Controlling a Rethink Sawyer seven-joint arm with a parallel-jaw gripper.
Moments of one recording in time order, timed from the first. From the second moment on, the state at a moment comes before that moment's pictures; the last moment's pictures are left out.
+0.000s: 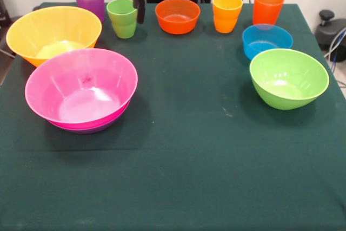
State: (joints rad) arm -0.10 -0.61 -0.38 1.85 0.46 0.38 2.38
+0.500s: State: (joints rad) arm -0.10 -0.59 -0.40 1.80 0.46 0.41 2.38
